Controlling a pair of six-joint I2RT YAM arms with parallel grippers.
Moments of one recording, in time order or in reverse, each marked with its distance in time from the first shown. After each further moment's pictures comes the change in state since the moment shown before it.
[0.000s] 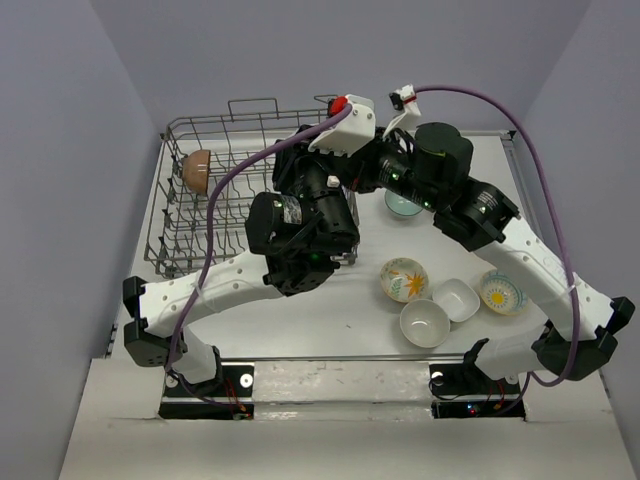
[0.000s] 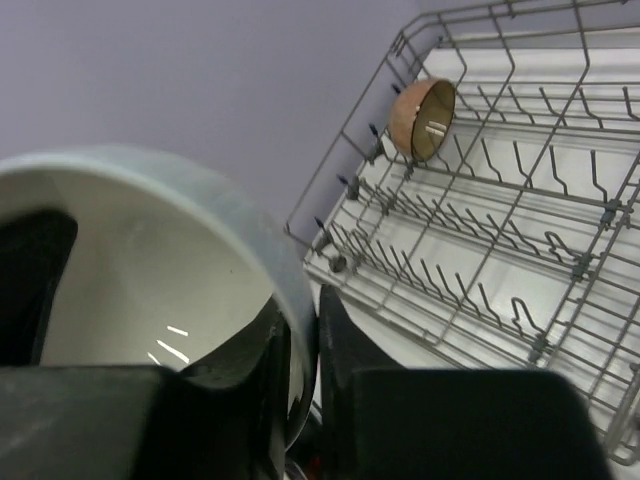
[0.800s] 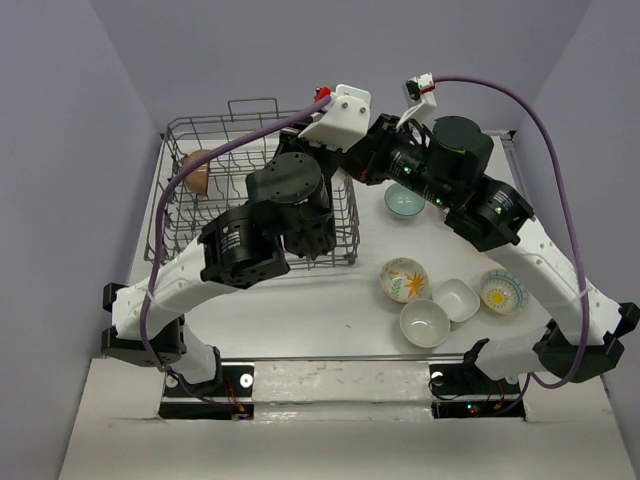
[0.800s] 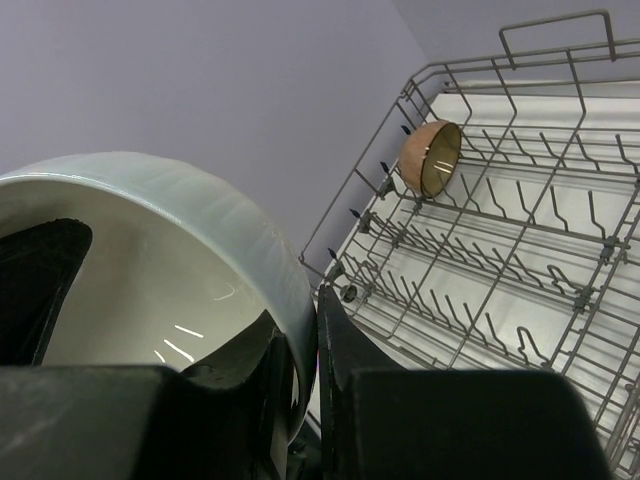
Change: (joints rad) left arm -0.047 0.002 0.373 -1.162 0.170 -0.894; right arm -0.008 -0.010 0.068 0.006 0.035 0.011
